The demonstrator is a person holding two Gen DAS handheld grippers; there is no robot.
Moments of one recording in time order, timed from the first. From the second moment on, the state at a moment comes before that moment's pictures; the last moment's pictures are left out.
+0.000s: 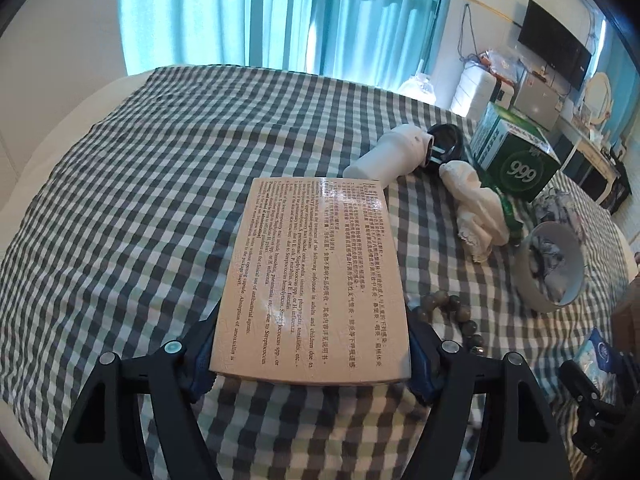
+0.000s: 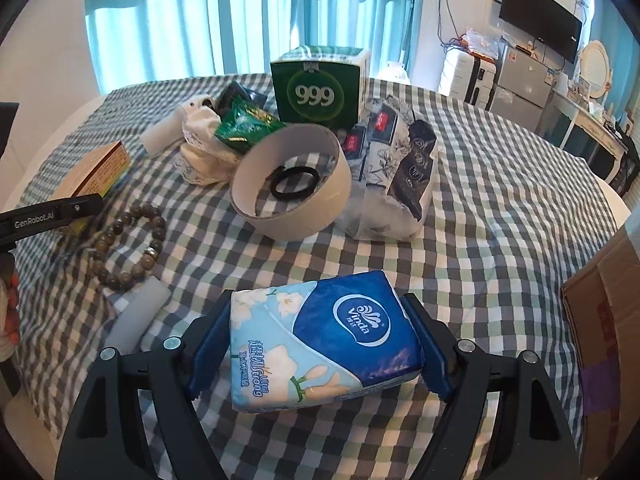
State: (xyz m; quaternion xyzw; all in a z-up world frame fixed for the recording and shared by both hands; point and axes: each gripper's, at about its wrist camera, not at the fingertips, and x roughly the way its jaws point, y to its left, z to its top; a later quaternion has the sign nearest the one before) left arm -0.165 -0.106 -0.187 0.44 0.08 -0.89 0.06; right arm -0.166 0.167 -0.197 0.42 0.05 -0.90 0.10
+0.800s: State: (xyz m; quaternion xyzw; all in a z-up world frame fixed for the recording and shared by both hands) left arm -0.081 -0.032 -0.058 0.35 0.02 -0.94 0.01; right arm -0.094 0.180 -0.068 0.30 -0.01 -0.95 0.13
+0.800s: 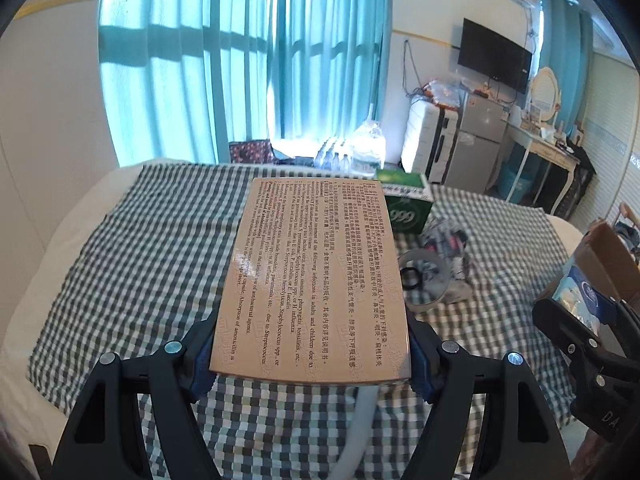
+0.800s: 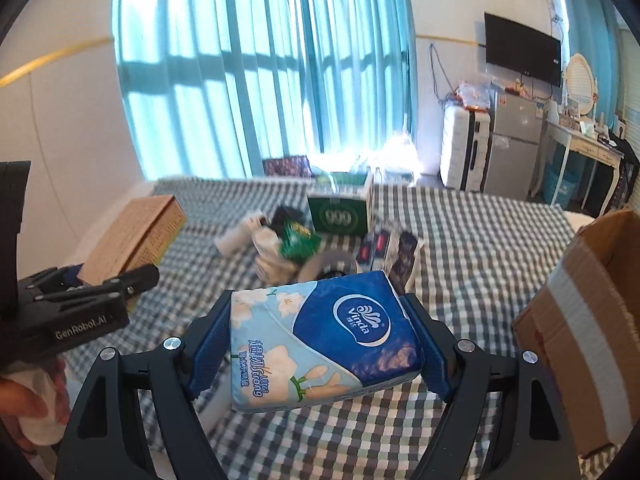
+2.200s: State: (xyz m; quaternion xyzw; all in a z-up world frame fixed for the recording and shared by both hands) left arm -0.118 0.343 -0.040 0.36 -0.10 -0.89 -0.26; right arm -0.072 0.506 -0.012 0.33 -0.10 -0.93 -0.09
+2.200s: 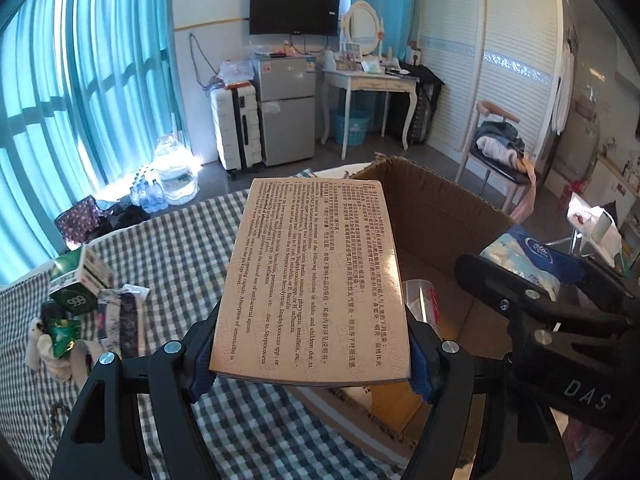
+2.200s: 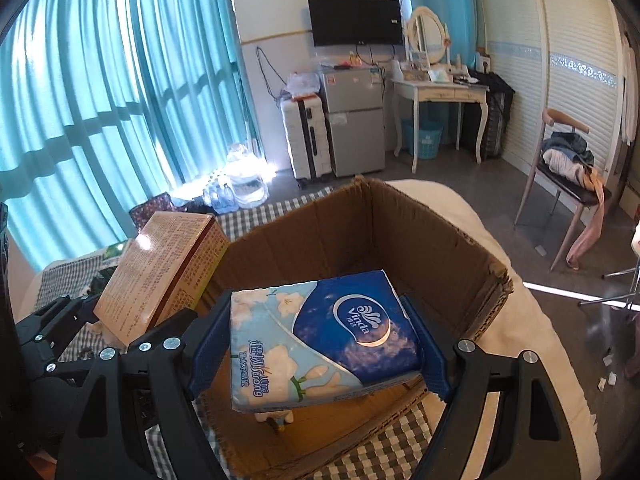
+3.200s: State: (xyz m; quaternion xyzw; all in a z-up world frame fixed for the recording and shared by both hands) left arm -0.060 0.125 0.061 0.26 -0.06 -0.96 -0.07; right arm -0.018 0.381 0.075 0.21 -0.11 -0.97 -0.02
